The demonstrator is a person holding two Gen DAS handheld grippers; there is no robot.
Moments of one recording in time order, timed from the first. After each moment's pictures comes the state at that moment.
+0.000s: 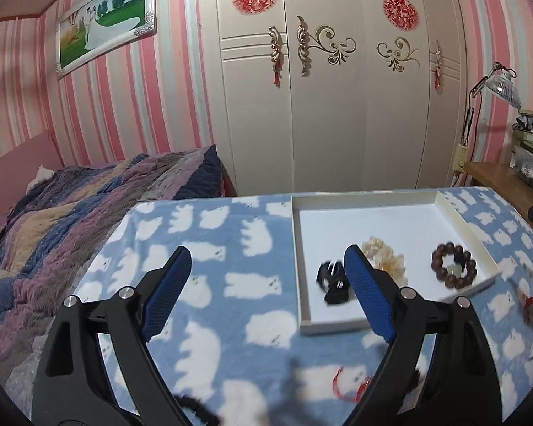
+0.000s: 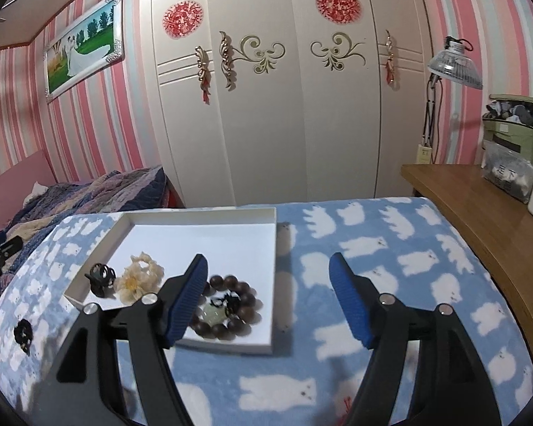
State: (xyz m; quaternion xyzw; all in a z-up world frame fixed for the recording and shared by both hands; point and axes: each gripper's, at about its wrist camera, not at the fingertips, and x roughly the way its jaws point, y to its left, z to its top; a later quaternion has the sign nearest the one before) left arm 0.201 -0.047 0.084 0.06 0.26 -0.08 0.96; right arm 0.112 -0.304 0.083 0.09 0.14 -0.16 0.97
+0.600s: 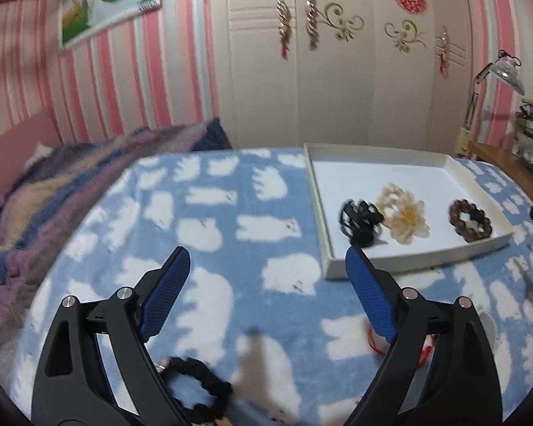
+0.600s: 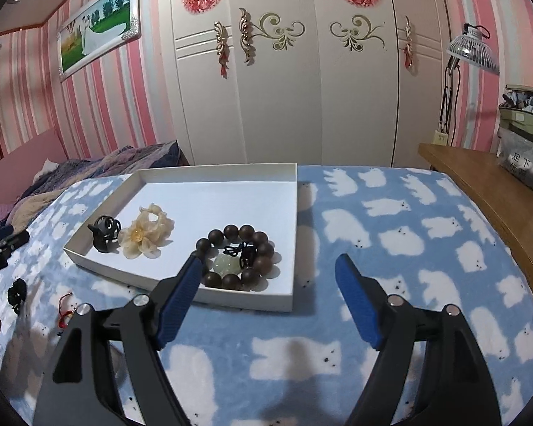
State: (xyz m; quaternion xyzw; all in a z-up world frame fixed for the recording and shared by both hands) left arm 0.195 -0.021 0.024 0.05 0.30 -0.09 0.95; right arm 0.121 -0.288 0.039 0.08 0.17 -0.12 0.97
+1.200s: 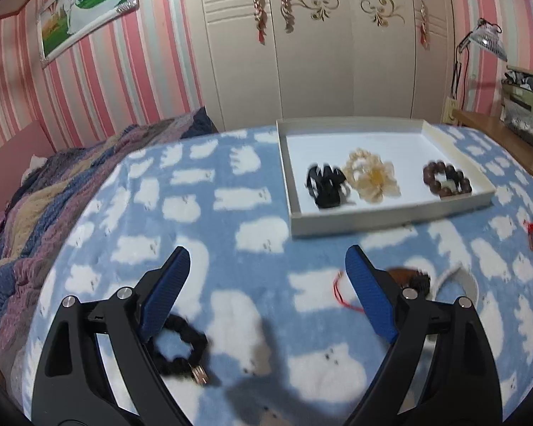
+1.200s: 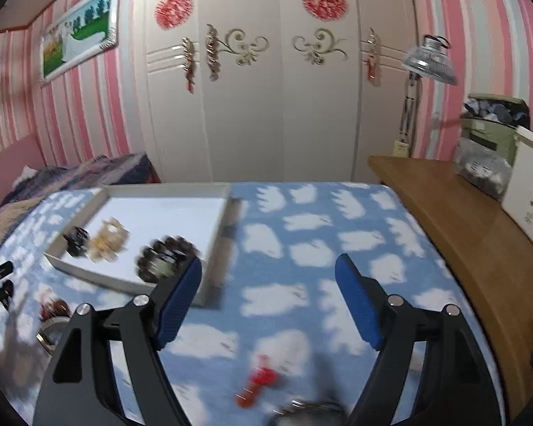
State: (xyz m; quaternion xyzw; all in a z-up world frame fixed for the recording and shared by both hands) left arm 0.154 -0.048 0.020 0.09 0.33 -0.10 0.93; right arm 0.049 -0.361 0.057 0.08 0.18 -0.19 0.96
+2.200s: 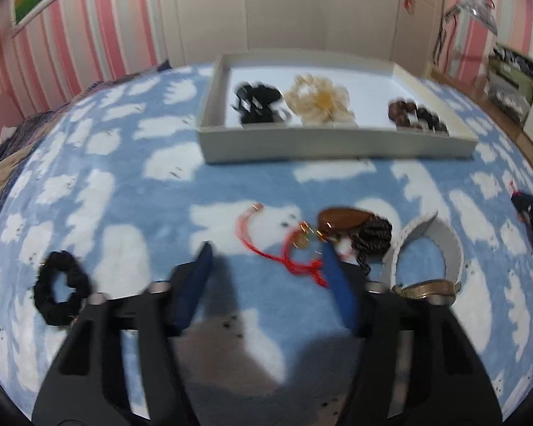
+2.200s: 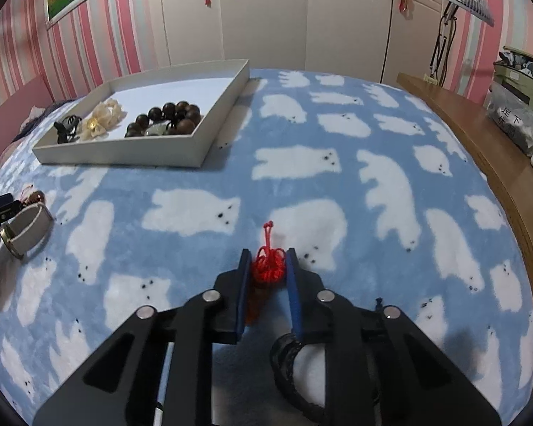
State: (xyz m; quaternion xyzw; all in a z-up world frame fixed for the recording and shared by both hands) left arm 0.153 -0.102 -0.041 0.07 0.42 -0.15 0.89; right arm 0.077 -0.336 -0.036 0.06 0.32 -0.13 0.94
